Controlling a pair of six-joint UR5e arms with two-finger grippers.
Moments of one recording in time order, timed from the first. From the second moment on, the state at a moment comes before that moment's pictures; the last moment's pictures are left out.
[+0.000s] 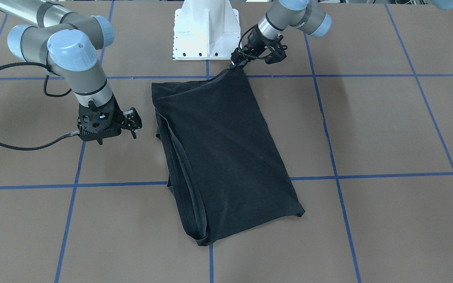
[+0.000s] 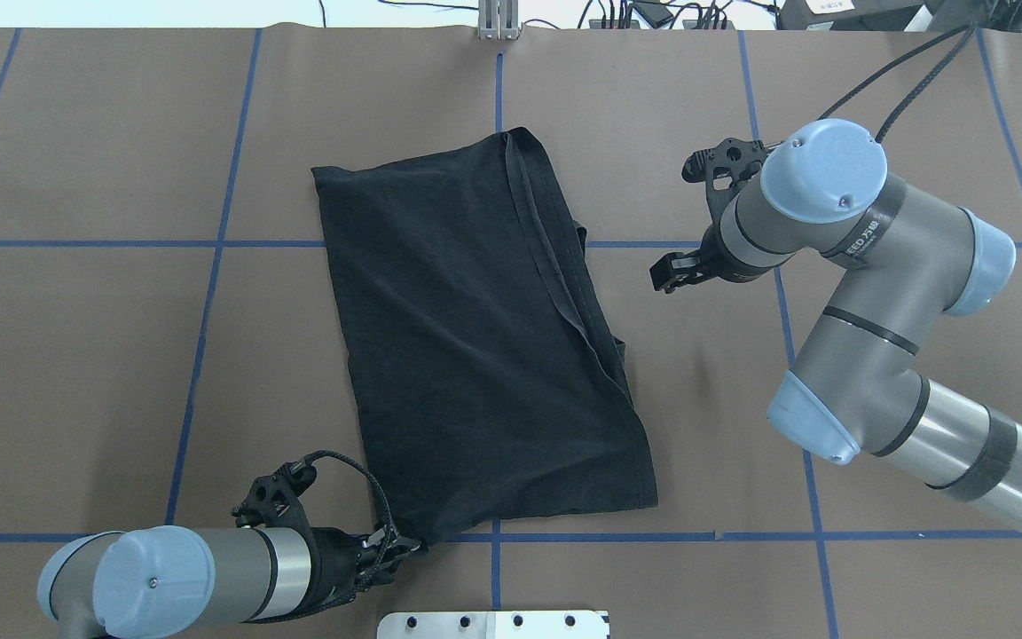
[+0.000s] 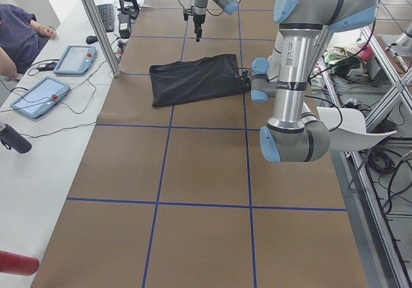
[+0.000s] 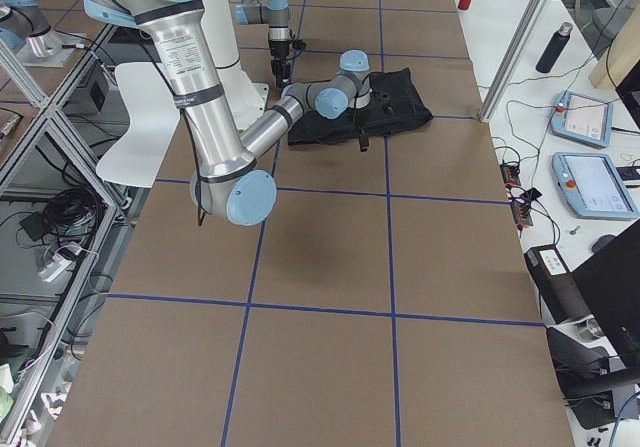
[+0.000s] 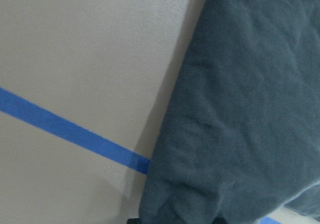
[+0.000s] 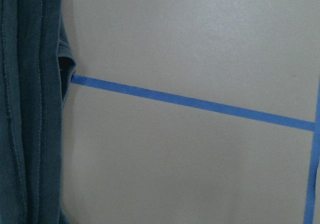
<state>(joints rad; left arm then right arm) -0.10 -1.78 -1.86 -2.38 -1.61 -2.10 0.70 -1.16 1.80 -1.48 1.90 0.87</state>
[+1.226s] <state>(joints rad) -0.13 -1.78 -1.86 -2.38 -1.60 -2.07 0.70 -1.16 1.80 -1.48 1.90 0.87</state>
